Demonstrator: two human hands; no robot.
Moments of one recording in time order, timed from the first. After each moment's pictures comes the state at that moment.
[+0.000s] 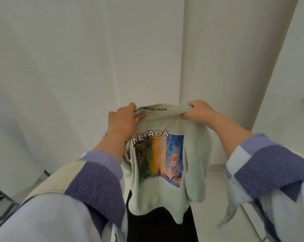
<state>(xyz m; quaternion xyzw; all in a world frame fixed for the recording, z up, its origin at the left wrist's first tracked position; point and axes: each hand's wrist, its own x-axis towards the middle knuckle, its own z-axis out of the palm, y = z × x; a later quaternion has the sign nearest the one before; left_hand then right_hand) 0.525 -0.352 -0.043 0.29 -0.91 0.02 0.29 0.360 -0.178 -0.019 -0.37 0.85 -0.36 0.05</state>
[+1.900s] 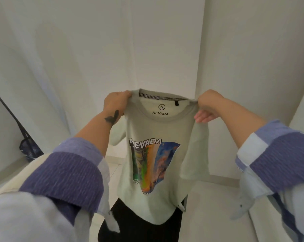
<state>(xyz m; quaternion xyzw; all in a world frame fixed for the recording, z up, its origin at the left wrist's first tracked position) 0.502 -0.232 0.022 0.41 -0.64 -0.47 0.44 0.285 -0.105 0.038 -0.29 0.87 -0.30 0.27</state>
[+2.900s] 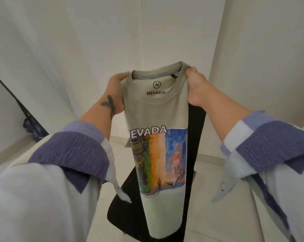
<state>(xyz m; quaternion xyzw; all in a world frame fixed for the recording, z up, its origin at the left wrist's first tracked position) 0.512 -0.312 -0.023 0.32 -0.53 -0.69 0.38 0.316 -0.226 -0.013 -0.29 0.57 -0.68 0.35</state>
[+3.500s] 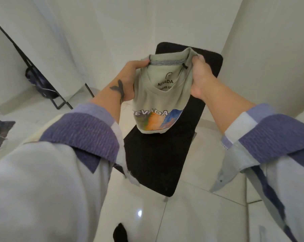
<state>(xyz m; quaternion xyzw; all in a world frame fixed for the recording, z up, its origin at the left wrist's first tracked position) 0.532 -0.252 -0.121 0.35 -0.52 -0.73 0.27 0.363 -0.180 -0.118 -0.22 0.58 -0.67 0.41</state>
